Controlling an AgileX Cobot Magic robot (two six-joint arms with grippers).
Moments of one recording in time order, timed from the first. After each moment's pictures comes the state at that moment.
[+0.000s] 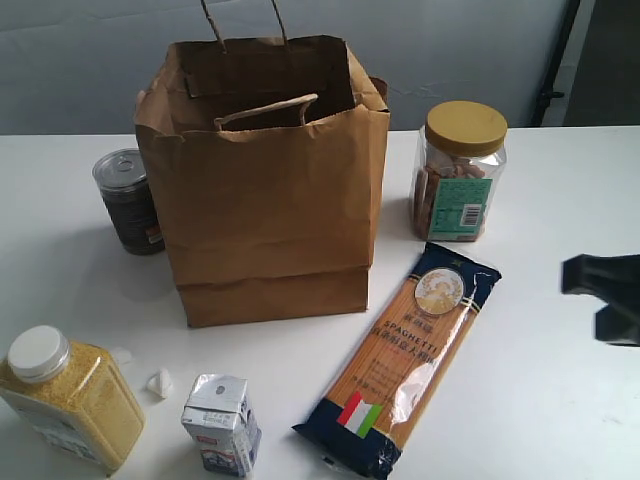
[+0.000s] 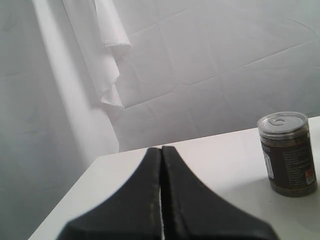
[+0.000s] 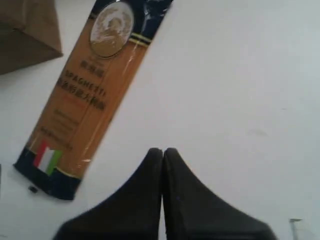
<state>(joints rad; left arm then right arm) 0.16 0.00 0.00 0.12 0.06 0.16 0.60 1.01 -0.71 0.02 0.87 0.48</state>
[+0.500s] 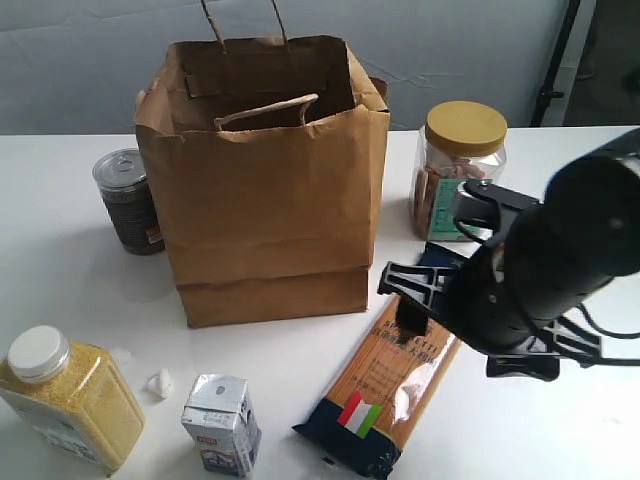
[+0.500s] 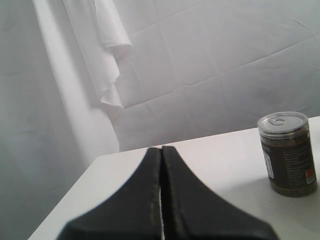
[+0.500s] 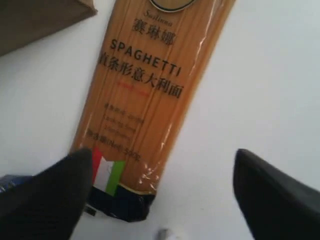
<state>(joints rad) 0.16 0.00 0.00 0.12 0.06 0.16 0.89 1.51 -0.87 0.02 0.72 0.86</state>
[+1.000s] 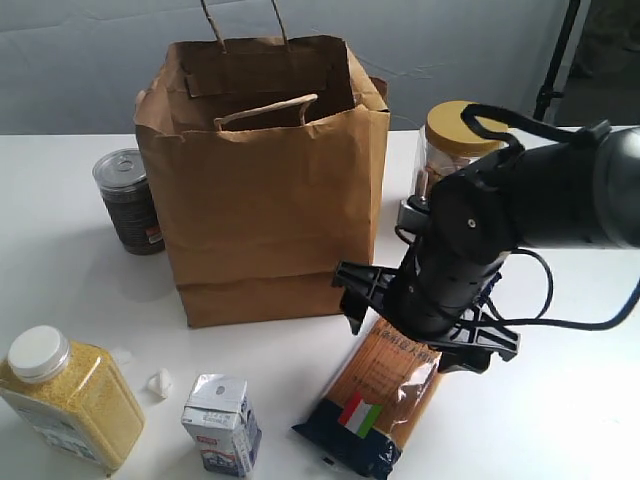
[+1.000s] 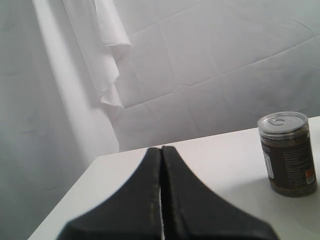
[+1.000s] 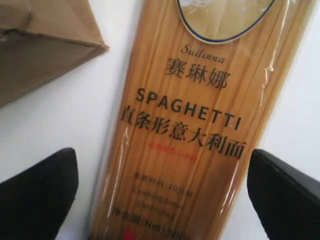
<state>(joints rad) 0.16 0.00 0.00 0.12 0.06 0.16 0.91 1.81 -1.03 0.00 0.65 1.00</state>
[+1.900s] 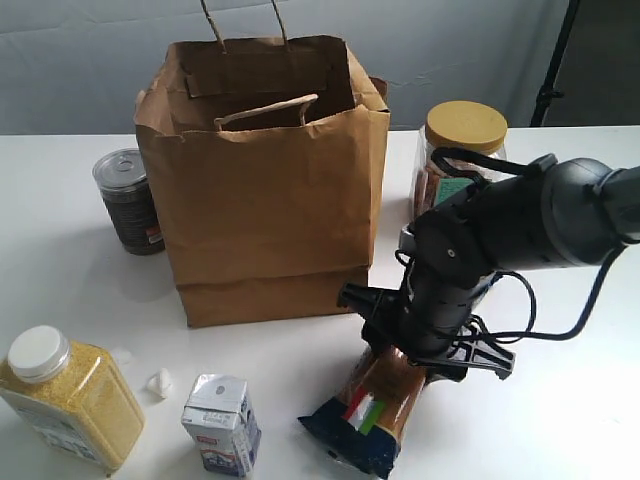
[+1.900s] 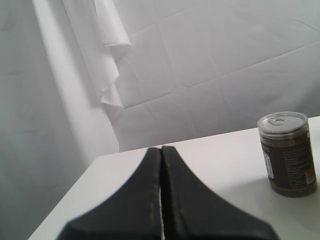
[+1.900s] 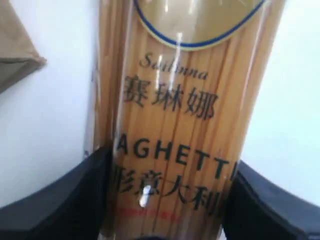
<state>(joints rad) 0.16 0.00 0.00 0.12 0.06 0.16 0.91 1.92 -1.02 -0.05 0.60 1.08</state>
